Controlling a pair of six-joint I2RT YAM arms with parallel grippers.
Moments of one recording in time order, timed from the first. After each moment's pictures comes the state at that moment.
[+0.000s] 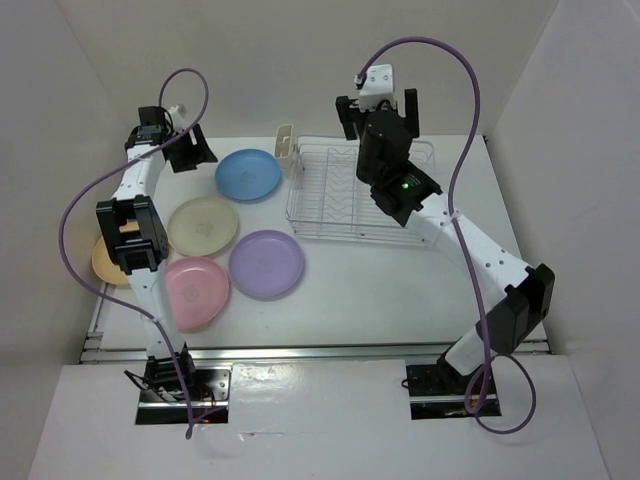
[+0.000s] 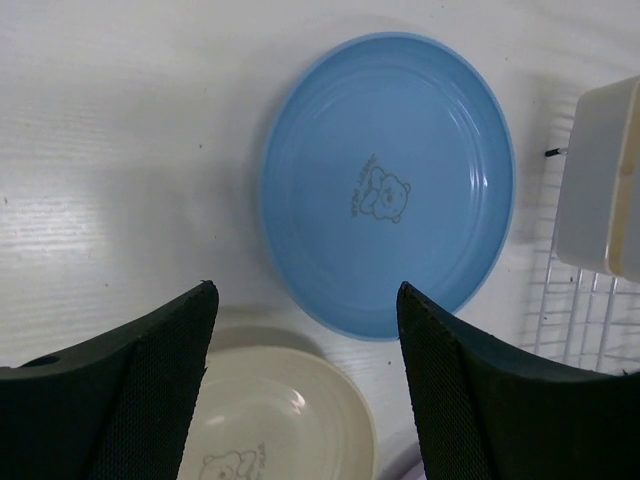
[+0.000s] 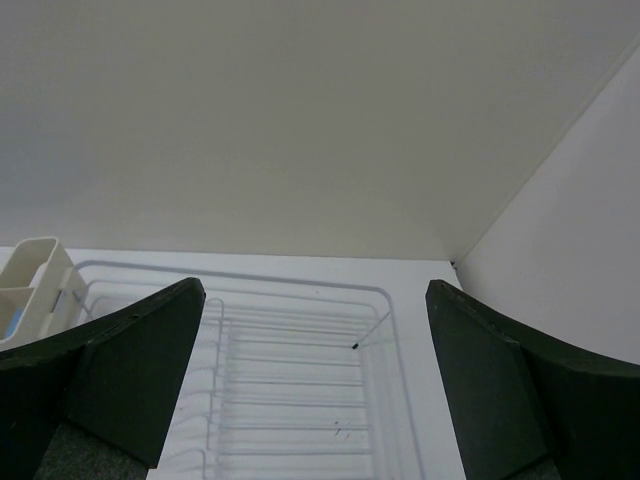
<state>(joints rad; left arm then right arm) 0.19 2.27 2.07 -0.61 0.41 -0.19 0.67 1.54 1.60 0.06 0.83 -0.32</state>
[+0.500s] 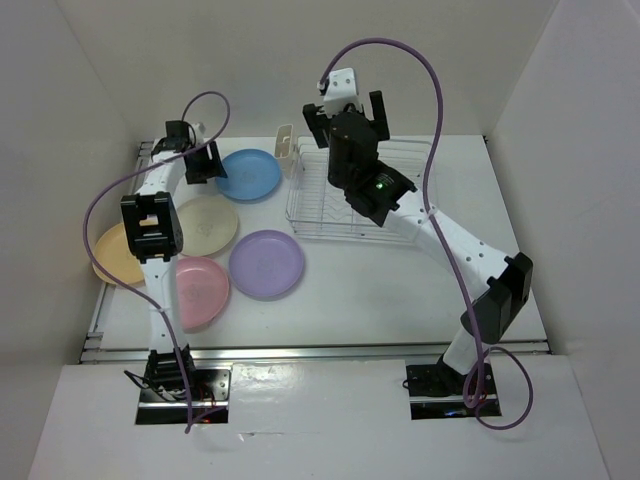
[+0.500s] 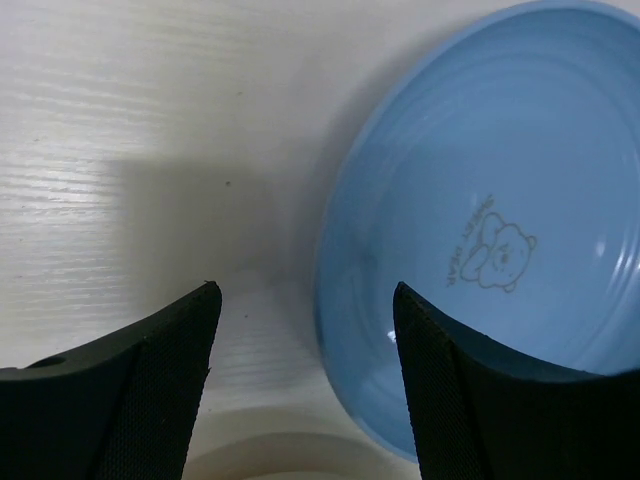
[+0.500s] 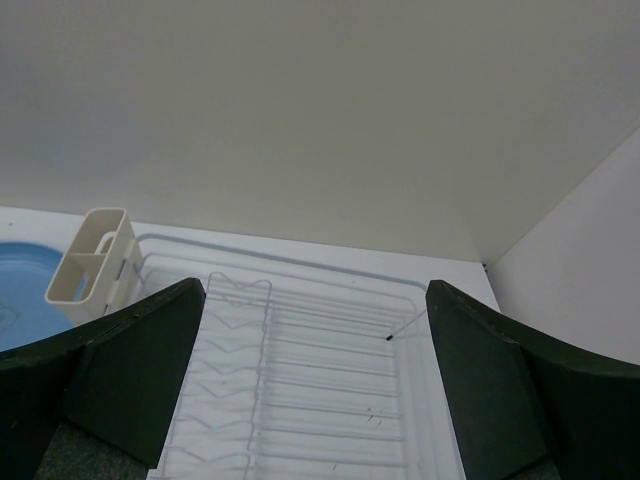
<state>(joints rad) 0.14 2.50 2.20 -0.60 0.28 -0.16 0.78 1.65 1.74 -0.02 0.88 -0.31</state>
